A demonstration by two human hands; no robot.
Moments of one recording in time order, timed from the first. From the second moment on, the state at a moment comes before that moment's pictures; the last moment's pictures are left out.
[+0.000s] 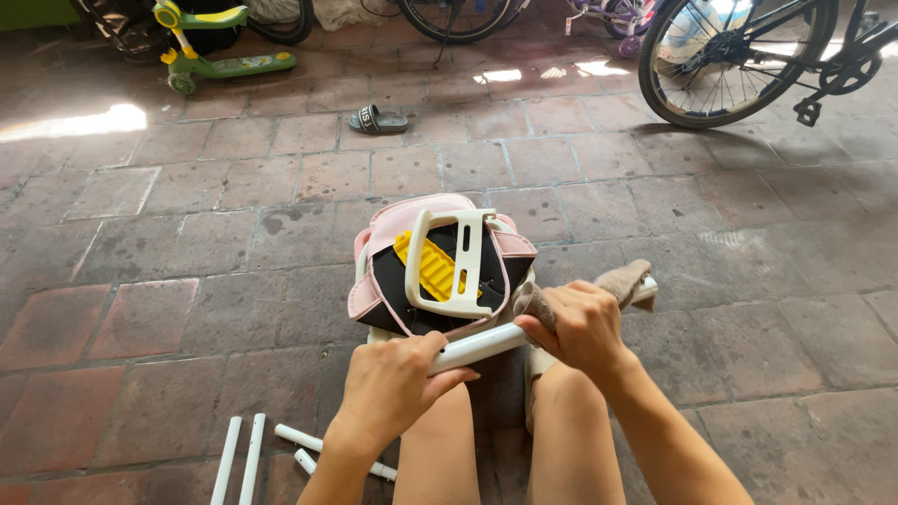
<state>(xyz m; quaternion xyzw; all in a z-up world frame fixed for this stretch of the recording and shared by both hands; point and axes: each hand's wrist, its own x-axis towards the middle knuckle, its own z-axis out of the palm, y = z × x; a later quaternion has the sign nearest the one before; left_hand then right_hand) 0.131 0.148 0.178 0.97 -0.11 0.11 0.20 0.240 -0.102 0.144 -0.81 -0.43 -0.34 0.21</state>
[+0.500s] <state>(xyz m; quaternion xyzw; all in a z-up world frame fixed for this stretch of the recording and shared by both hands) 0.128 0.173 0.125 0.78 0.01 0.00 0.62 0.326 -0.149 0.142 -0.51 0.02 -0.27 0.82</state>
